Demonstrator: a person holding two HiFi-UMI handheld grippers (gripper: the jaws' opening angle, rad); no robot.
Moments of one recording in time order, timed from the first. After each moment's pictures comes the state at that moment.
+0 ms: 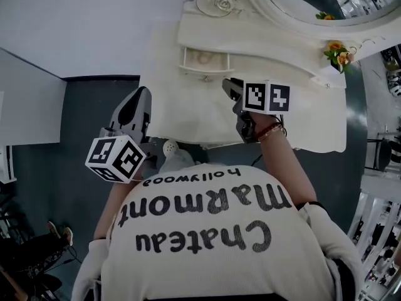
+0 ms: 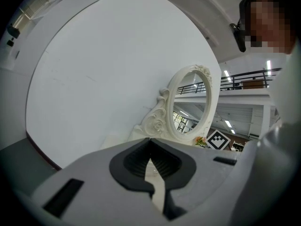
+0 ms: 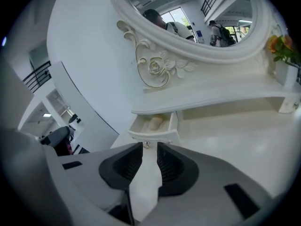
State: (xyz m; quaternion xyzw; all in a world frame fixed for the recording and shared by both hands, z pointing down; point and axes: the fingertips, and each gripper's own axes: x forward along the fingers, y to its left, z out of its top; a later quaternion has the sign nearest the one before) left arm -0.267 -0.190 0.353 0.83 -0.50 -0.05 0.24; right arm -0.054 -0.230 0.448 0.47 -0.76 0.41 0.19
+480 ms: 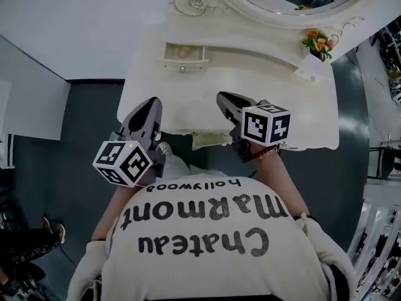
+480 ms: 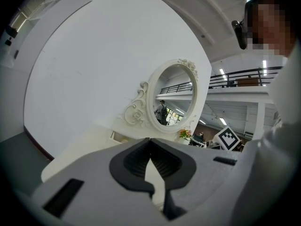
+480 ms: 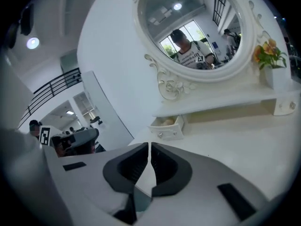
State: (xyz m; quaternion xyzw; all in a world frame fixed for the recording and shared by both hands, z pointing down) left arm -0.164 -0.101 0.351 0.84 -0.48 -0.04 0.24; right arm -0.006 -0.127 0.402 0.40 -0.84 0.34 0.12
